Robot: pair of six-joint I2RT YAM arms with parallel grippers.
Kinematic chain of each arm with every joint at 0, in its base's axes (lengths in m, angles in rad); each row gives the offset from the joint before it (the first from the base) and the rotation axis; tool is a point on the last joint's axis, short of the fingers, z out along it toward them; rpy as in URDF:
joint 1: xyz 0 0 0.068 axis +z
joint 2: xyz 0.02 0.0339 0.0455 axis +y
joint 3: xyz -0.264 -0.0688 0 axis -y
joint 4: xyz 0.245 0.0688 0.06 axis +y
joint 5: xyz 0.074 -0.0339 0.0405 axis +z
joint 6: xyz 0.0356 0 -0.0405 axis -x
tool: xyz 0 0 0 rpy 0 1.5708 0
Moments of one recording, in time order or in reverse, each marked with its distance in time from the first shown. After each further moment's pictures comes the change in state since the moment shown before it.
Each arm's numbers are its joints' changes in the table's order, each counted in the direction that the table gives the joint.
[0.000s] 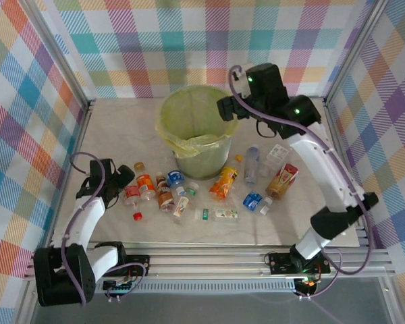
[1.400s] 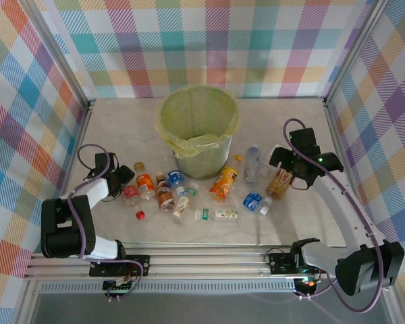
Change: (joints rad) left arm 0.027 0.317 0.058 -0.159 -0.021 0.008; right arm -0.388 -0.379 -0.871 -0.079 0.093 -0.446
